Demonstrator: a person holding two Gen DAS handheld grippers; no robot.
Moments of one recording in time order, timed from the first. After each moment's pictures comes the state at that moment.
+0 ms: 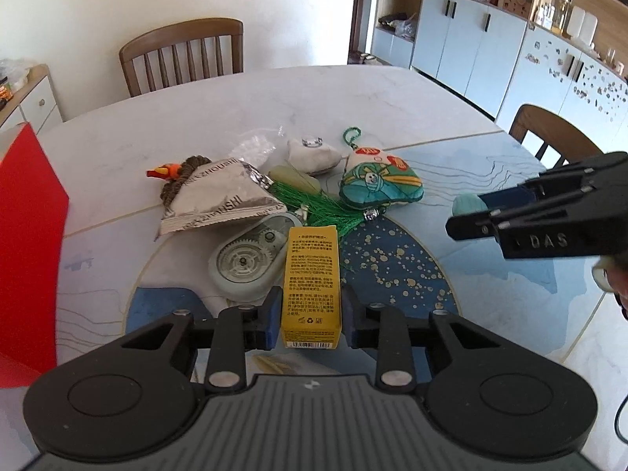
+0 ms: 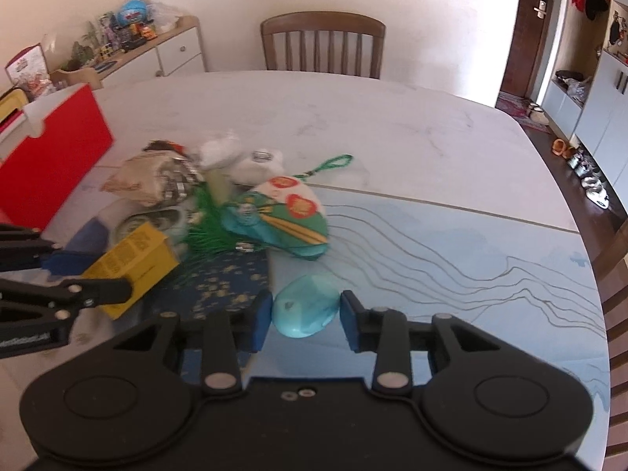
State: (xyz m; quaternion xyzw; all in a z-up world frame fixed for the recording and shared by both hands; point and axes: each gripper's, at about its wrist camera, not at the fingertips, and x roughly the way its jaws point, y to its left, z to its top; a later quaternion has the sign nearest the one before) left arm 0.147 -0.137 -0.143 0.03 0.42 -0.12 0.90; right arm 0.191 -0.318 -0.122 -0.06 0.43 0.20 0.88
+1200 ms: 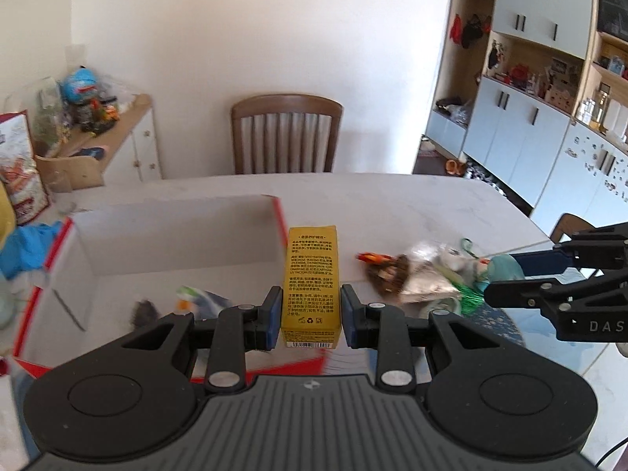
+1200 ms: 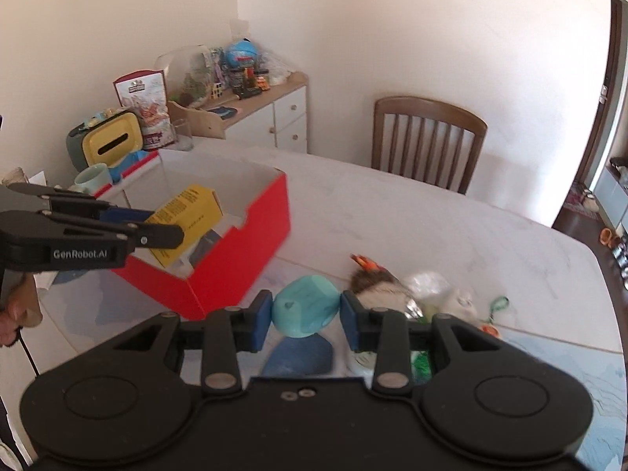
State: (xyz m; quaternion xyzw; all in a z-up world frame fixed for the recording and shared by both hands) left arm 0.094 0.078 -0.025 -0.02 0.33 -0.05 0.94; right arm 0.126 -0.132 -0.004 -0.09 0.34 0.29 0.89
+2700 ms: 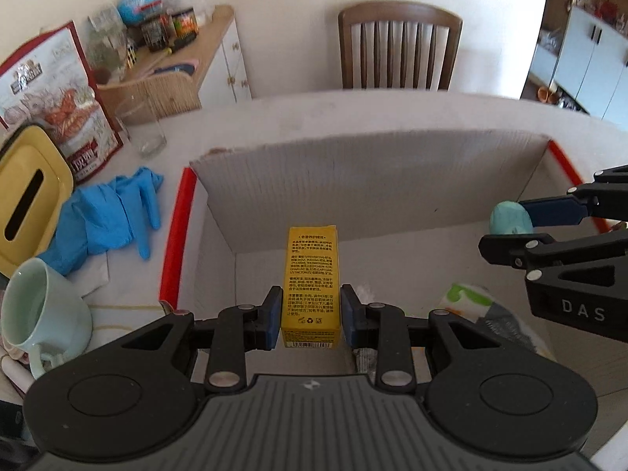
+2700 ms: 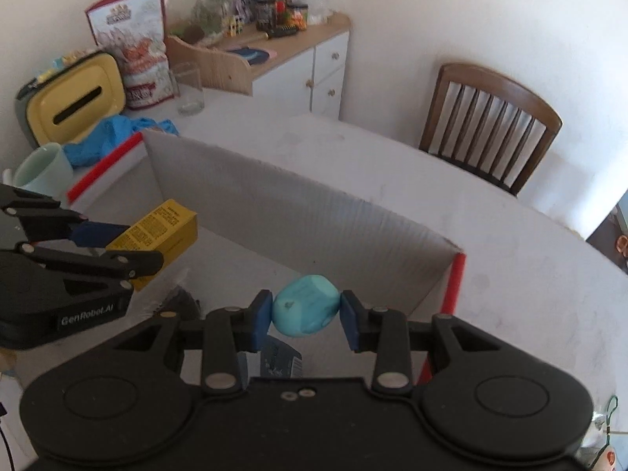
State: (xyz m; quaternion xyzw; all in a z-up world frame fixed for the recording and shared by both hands) left arm 0.221 0.244 -0.106 0.02 0.47 0.05 0.88; right arm 0.246 0.108 -0.080 -0.16 0.42 0.27 0.85
